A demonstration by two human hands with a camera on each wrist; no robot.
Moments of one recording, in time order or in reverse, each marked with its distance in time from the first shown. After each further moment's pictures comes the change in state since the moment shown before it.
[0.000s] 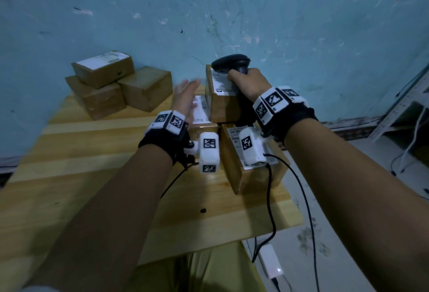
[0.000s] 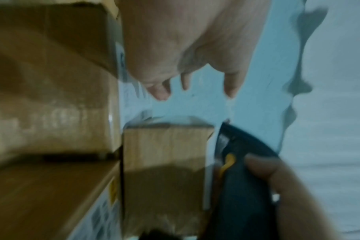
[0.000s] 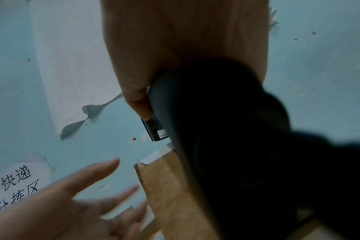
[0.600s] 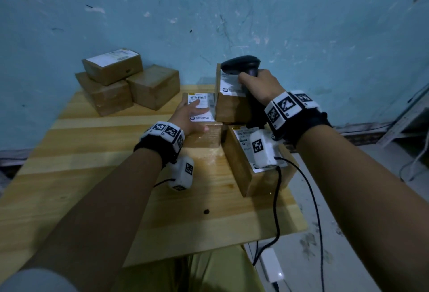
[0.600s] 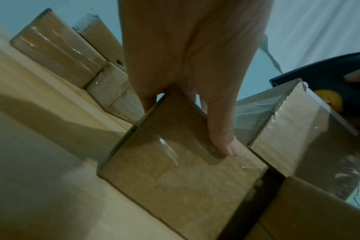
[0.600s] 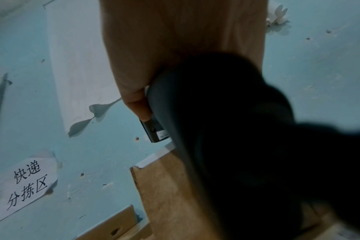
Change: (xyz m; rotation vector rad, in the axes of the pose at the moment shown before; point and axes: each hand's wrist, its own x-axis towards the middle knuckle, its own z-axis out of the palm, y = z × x) left_hand 0.008 -0.026 -0.046 1.015 -0.296 0.180; right_hand 0.002 0.005 -0.006 -0.104 -0.002 -0.059
